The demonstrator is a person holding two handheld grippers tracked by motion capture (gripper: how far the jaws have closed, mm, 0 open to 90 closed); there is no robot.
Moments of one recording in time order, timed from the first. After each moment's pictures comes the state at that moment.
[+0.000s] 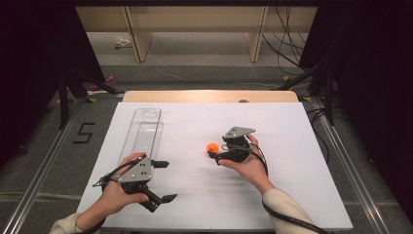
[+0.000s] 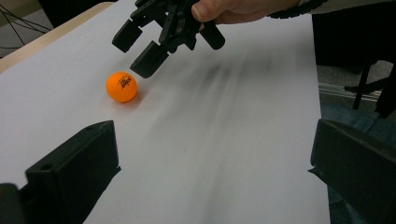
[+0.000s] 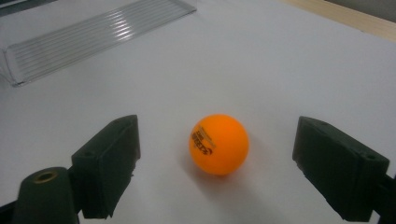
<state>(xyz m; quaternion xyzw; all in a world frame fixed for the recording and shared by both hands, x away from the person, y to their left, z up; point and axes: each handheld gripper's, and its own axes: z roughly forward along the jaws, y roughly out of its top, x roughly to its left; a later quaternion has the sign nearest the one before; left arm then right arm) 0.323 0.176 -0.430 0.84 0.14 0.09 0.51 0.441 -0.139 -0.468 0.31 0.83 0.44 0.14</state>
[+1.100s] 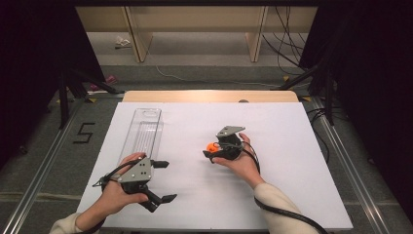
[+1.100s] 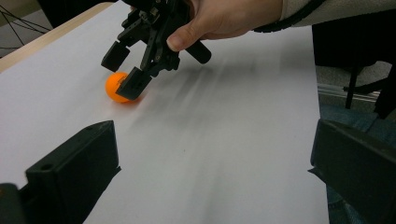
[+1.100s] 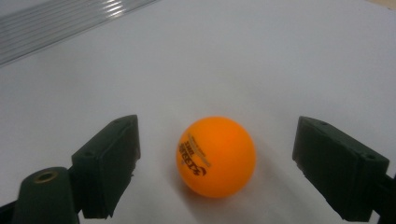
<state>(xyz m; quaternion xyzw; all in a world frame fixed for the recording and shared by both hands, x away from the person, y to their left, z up) 0.322 0.176 -0.429 0.84 0.14 0.09 0.51 0.460 -0.121 -0.488 0.32 0.84 0.41 0.13</state>
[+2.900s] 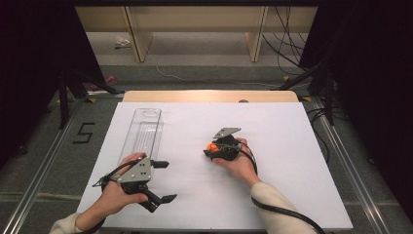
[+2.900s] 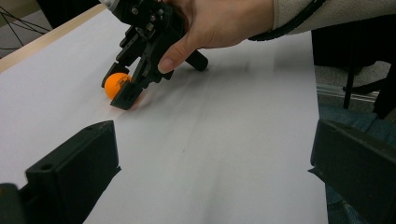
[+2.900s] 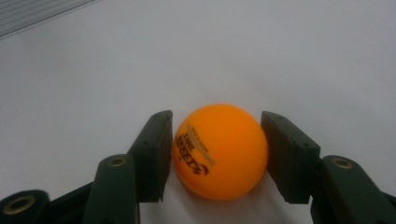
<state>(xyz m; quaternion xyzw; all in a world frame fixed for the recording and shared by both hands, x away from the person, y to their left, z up) 0.322 0.176 -0.429 0.84 0.14 0.09 0.51 0.465 -0.115 -0.499 0.32 0.86 0.39 0.12</state>
